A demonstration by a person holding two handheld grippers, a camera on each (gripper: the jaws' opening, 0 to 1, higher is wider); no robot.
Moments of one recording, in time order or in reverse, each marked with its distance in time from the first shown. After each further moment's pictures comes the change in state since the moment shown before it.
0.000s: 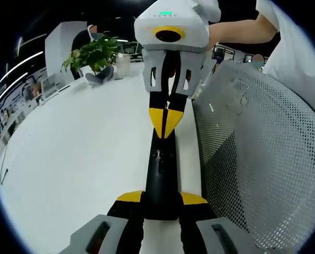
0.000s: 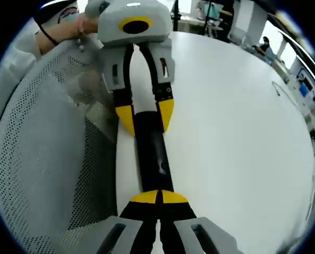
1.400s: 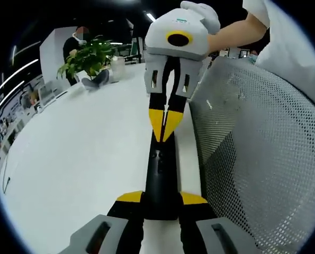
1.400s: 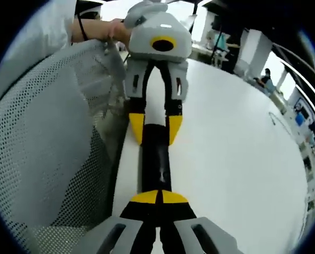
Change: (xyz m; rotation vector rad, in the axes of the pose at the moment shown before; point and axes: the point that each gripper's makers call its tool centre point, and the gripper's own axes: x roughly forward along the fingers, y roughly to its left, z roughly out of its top) left arm 0.001 -0.002 0.001 0.055 -0.004 0.008; right arm 0.001 0.004 0.009 -0.176 -0.195 -0.059
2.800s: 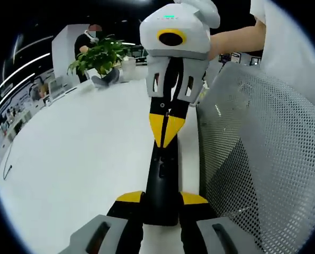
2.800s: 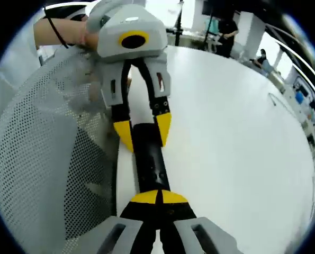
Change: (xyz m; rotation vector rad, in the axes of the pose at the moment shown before) left arm 0.005 -0.004 0.003 -0.074 -0.034 0.054; right arm 0.002 -0.002 0.000 0.287 -0.031 -0.049
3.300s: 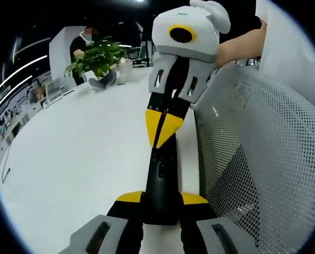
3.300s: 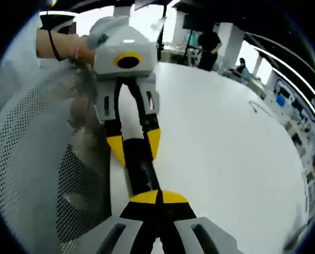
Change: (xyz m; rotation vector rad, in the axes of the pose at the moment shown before) left arm 0.001 -0.001 0.002 0.016 -0.010 -0.017; right arm 0.006 0.003 0.001 -0.156 0.064 -0.058
